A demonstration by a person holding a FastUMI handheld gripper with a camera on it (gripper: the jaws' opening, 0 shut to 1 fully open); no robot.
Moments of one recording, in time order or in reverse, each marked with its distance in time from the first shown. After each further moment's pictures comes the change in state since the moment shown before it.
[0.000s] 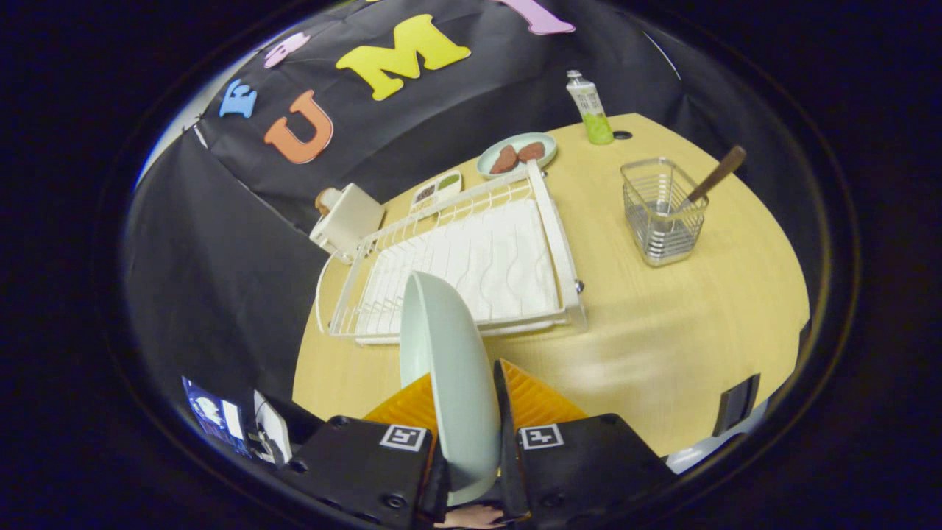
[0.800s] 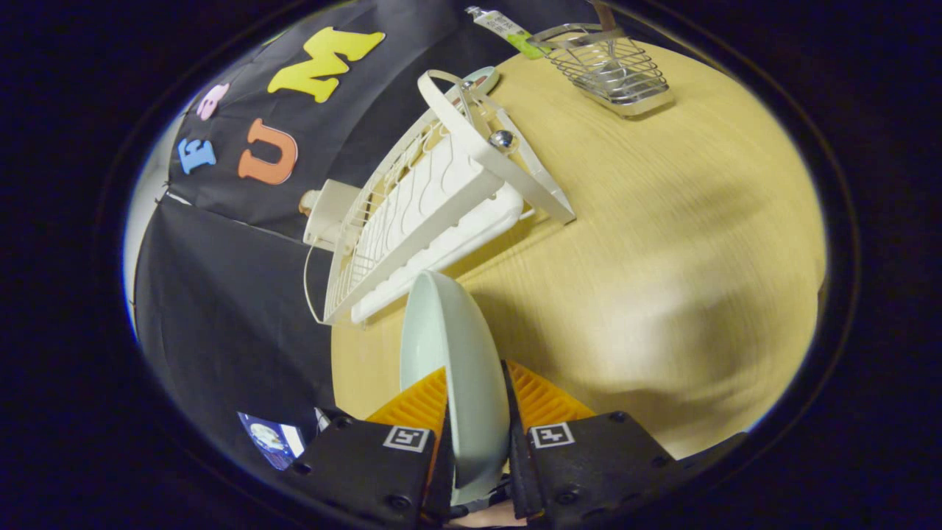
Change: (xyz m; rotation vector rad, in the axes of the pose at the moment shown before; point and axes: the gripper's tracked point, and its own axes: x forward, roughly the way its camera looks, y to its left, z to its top) arm 0.065 -0.022 -0.053 0.233 0.111 0.176
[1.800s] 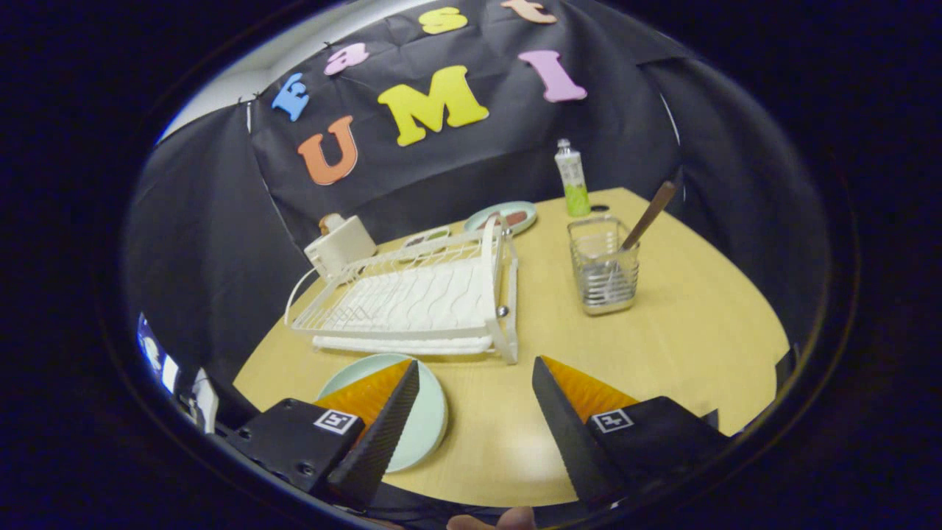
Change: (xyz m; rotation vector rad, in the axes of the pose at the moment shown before) arm -0.125 -0.008 0.066 -0.527 -0.613 -0.285
